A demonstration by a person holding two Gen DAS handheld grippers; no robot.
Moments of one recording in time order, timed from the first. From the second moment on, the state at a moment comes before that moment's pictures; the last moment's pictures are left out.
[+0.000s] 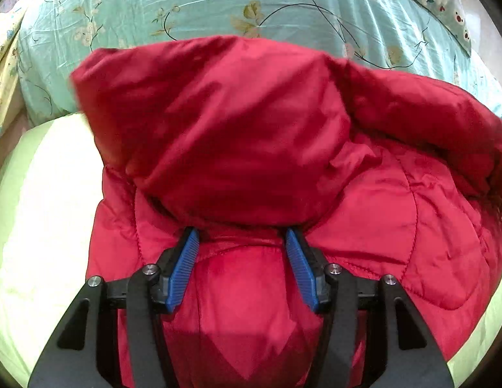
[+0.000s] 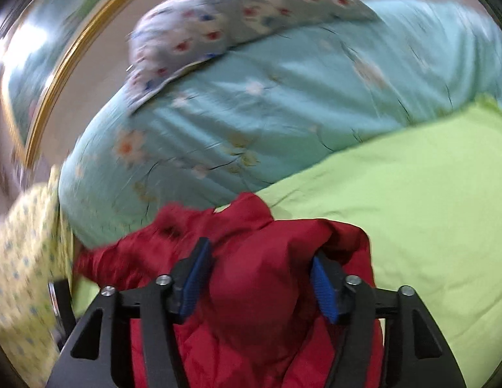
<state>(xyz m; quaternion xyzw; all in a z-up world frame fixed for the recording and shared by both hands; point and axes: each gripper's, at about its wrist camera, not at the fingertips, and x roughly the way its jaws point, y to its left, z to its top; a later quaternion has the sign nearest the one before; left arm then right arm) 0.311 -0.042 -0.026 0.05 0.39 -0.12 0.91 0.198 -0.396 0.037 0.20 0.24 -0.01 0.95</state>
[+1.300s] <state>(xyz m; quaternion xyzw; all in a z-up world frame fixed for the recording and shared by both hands) 0.365 -0.022 -0.022 -0.02 0.41 -0.11 0.90 0.333 -0.399 -0.050 0.10 0.40 -0.02 0.91</state>
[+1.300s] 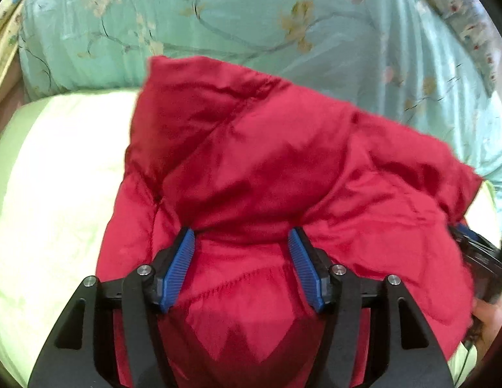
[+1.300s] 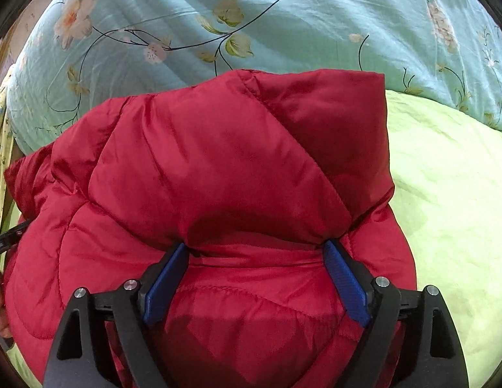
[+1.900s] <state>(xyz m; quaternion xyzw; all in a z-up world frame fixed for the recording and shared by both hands) 0.351 0.001 -0.027 -0.02 0.42 -0.13 0.90 0.254 -0.430 -0.011 0.17 0.36 0.01 0.92</state>
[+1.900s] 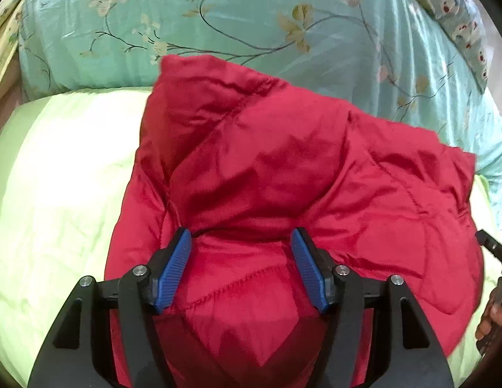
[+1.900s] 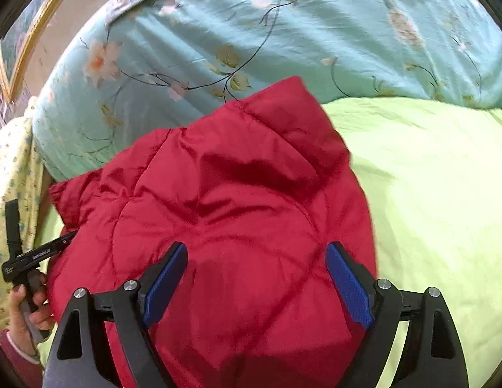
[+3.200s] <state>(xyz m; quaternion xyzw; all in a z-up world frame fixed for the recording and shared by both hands) 0.334 0.110 -0.052 -0.25 0.45 -0.22 0.83 0.236 -0.498 -0.069 0.34 0.40 0.03 0.85</state>
